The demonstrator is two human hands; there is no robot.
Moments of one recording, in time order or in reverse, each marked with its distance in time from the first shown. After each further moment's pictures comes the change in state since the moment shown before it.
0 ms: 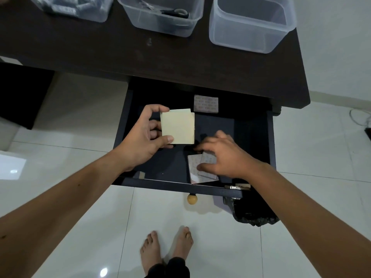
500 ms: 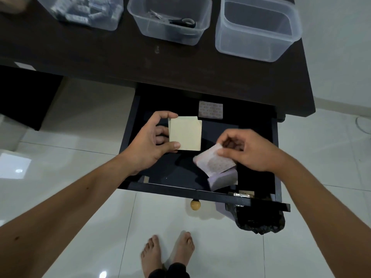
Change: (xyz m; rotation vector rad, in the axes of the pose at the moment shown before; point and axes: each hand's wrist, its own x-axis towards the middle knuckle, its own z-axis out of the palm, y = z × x) left_hand -0.001 0.003 0.000 0.008 -0.005 -0.008; right_hand -0.015 0.019 -0.048 0.576 0.057 0.045
